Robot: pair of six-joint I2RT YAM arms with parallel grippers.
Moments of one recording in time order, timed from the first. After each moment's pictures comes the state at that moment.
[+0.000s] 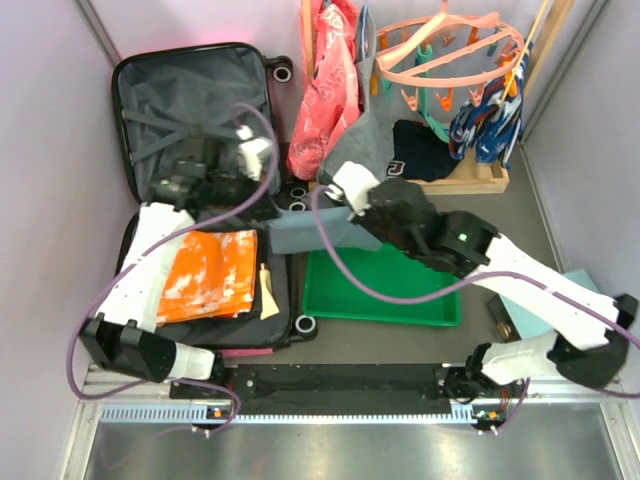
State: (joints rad) left arm -0.19 1.36 1.53 -1.00 0.69 0.18; right arm 1.03 1.31 1.51 -0.73 0.48 -0.29
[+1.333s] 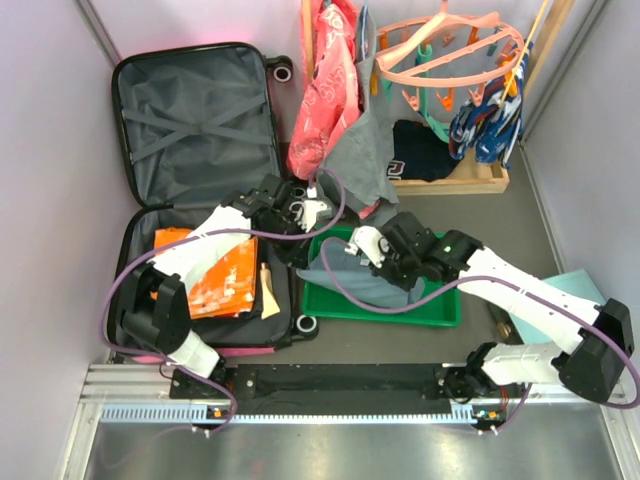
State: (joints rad) left arm -0.47 1.57 1.25 -0.87 0.57 0.30; right arm 0.82 1.22 1.06 -0.85 0.00 -0.36
